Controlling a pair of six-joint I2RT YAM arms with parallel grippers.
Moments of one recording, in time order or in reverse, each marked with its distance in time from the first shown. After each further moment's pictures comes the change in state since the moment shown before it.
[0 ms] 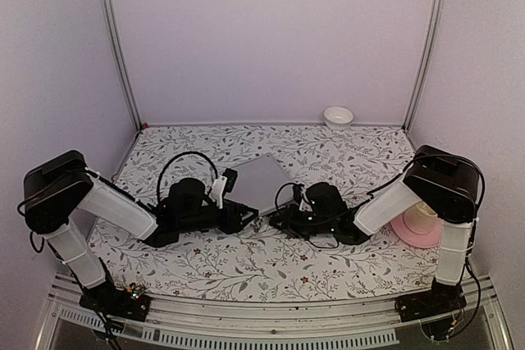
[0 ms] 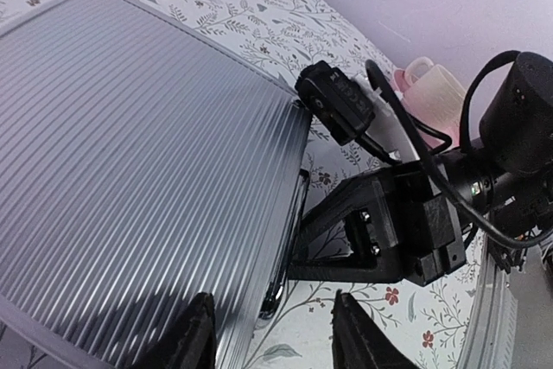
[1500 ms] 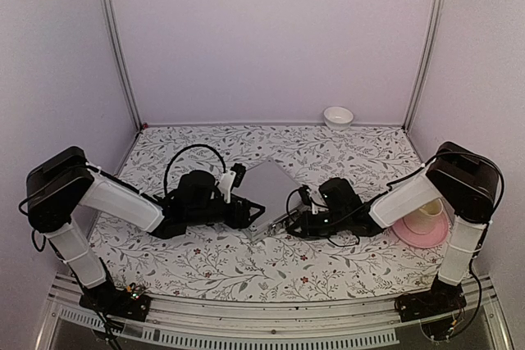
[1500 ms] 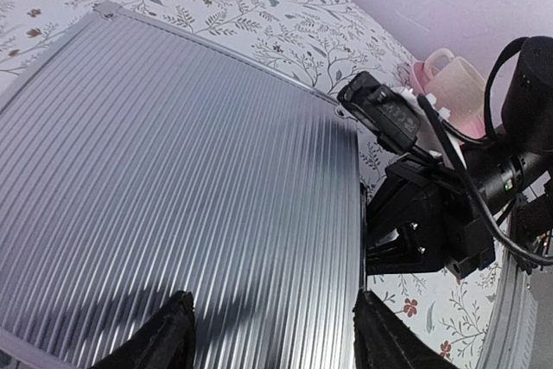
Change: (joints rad) left arm 0.005 0.019 0.108 -0.139 -0.034 0.057; right arm -0.065 -0.129 -0.069 -0.239 -0.141 -0.356
